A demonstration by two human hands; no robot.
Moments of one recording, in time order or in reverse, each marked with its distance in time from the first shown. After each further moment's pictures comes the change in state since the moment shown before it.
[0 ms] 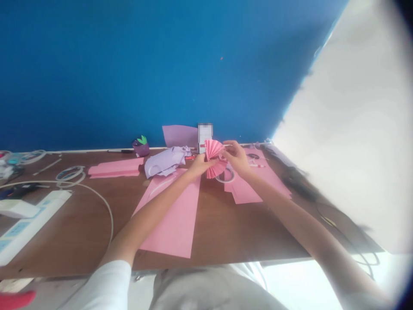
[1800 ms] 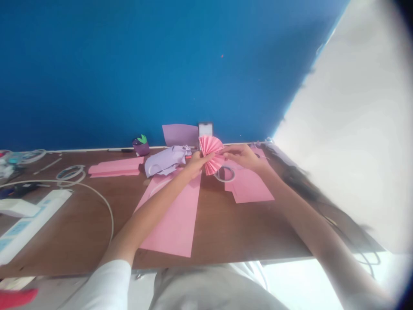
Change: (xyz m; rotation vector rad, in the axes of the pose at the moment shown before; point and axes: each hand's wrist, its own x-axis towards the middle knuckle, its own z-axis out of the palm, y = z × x) left_hand 0.003 -0.001 -0.007 -0.321 0.007 -0.090; right_hand 0.011 -0.022 -0.038 -0.127 -0.419 -0.087
